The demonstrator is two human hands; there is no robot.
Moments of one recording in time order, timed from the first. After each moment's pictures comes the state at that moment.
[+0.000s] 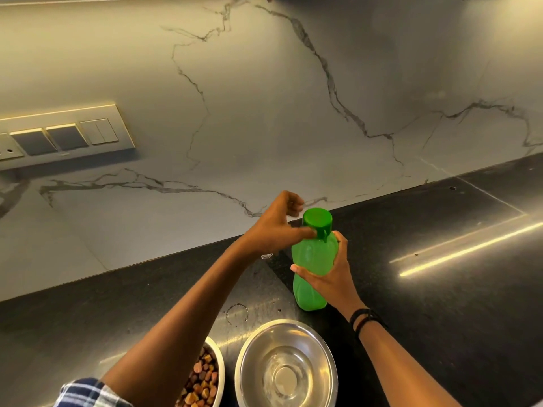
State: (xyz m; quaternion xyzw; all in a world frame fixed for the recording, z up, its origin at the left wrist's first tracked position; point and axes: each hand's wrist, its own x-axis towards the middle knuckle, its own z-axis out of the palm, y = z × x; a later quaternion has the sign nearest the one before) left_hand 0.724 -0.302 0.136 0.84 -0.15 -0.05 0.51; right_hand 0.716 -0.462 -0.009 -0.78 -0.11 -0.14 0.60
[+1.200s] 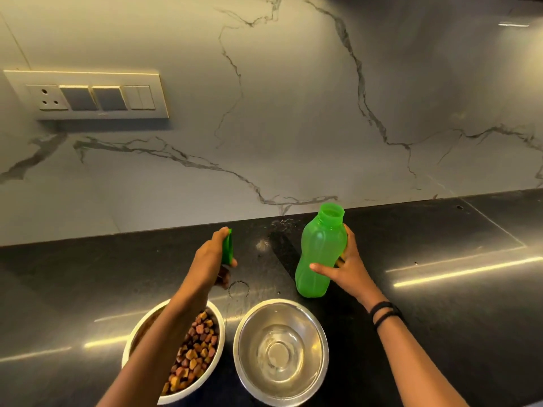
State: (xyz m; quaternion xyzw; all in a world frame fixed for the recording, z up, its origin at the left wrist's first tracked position) left_hand 0.611 -0.215 0.077 0.70 0.23 0.02 0.67; right_hand 0.714 -0.493 -0.005 -0.80 -0.15 -0.01 0.58
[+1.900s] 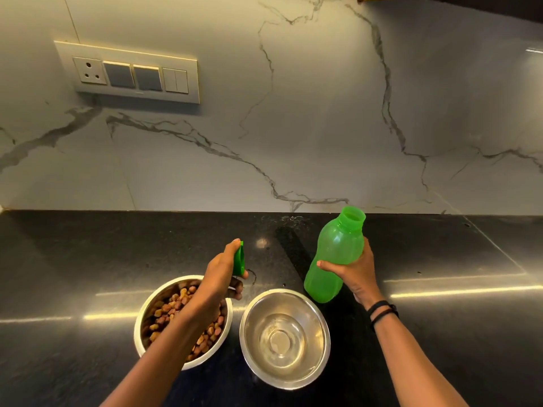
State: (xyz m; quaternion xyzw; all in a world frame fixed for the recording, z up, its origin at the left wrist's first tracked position) left_hand 0.578 -0.220 0.044 0.64 0.28 0.00 0.71; right_hand 0.704 -0.483 0.000 -0.79 -0.06 -0.06 0.60
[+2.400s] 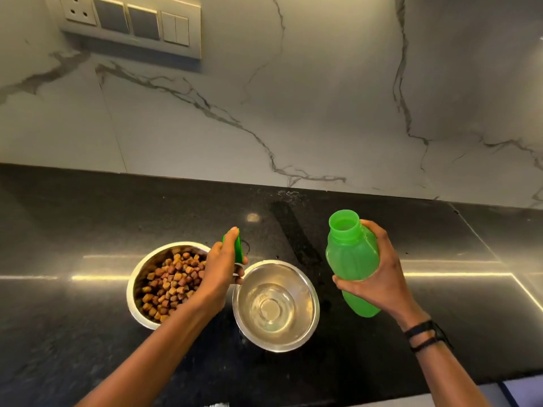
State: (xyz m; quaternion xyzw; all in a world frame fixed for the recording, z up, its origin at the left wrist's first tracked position) left_hand 0.556 -0.245 0.018 0.58 0.29 0.04 0.76; right_hand 0.628 -0.531 0.050 -0.89 -0.24 -0.09 0.36
